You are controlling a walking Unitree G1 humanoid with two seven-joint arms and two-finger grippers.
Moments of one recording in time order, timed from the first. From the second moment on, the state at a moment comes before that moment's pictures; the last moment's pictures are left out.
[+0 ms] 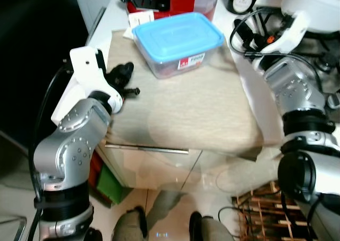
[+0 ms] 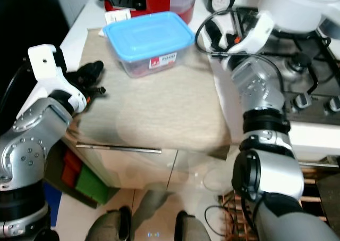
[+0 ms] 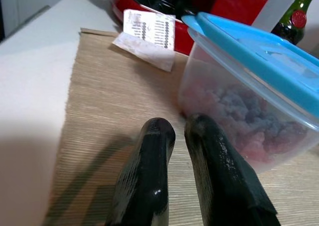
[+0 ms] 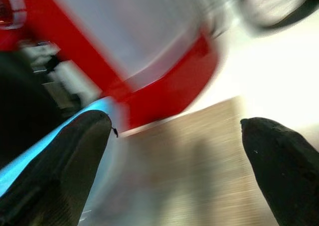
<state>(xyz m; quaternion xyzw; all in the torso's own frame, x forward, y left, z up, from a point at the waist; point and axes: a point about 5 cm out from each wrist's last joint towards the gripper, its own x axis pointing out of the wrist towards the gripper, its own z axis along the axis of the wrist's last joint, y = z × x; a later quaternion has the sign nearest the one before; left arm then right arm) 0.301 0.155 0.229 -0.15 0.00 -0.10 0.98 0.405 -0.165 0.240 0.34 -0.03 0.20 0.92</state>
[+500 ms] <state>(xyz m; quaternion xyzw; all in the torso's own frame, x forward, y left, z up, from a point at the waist) 0.302 0.150 0.228 -0.15 0.01 -0.11 0.98 0.379 -0.145 0.267 0.41 -0.05 0.33 0.85</state>
